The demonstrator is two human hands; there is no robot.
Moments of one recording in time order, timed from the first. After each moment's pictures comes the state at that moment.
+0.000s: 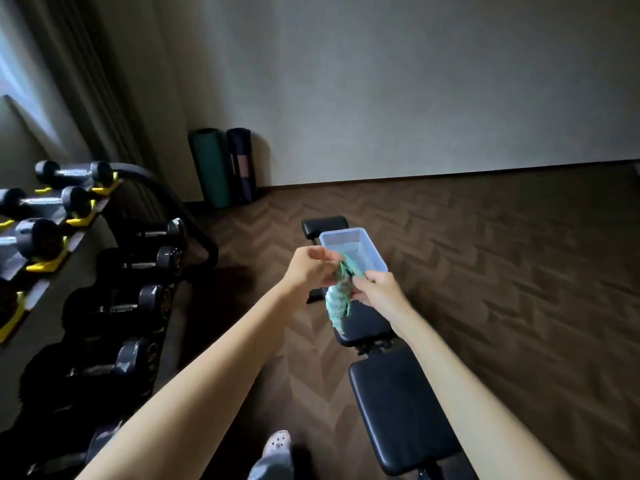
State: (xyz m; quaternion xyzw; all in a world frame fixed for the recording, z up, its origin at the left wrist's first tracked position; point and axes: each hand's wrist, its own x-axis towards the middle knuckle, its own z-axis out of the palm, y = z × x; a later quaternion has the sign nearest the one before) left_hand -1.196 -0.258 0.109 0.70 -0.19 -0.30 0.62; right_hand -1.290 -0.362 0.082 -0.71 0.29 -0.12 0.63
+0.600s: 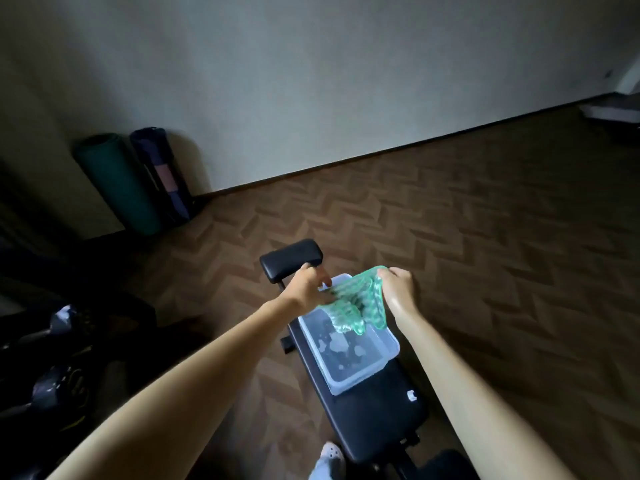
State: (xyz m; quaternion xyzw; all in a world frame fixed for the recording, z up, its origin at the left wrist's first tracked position) left_hand -0.825 -0.568 0.032 0.84 -0.46 -0.22 0.19; right_hand -0.949 -0.672 0.013 -0.60 0.53 -0.25 0.55
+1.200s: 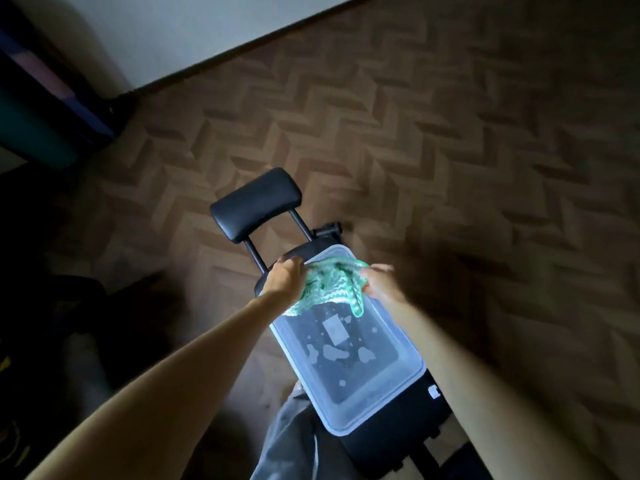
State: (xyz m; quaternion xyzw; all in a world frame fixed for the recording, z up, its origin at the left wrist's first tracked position) left_hand -0.694 -0.742 -0.199 0.88 -0.34 -0.32 0.10; right_hand -0.829 -0.836 -0.226 -0.53 0.61 -0.03 0.59
